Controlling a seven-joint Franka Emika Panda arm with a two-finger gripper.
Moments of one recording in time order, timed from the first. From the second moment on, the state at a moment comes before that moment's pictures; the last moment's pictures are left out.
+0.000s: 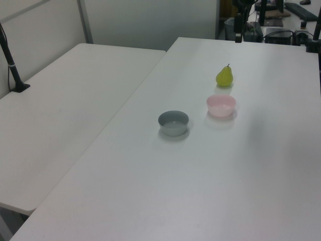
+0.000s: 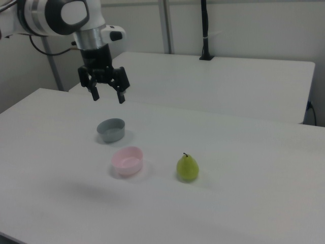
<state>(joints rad) -0.12 0.03 0.09 -1.61 -0.06 1.62 -0.11</state>
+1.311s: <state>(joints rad) -0.34 0.33 0.08 -1.63 -0.13 1.99 -0.37</state>
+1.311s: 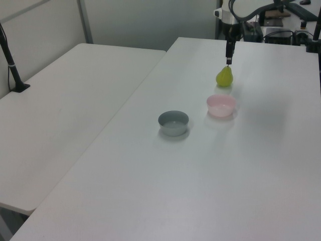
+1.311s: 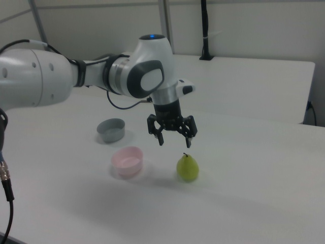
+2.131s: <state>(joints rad) -0.36 0.49 0.07 -1.63 -0.16 2.13 -0.37</state>
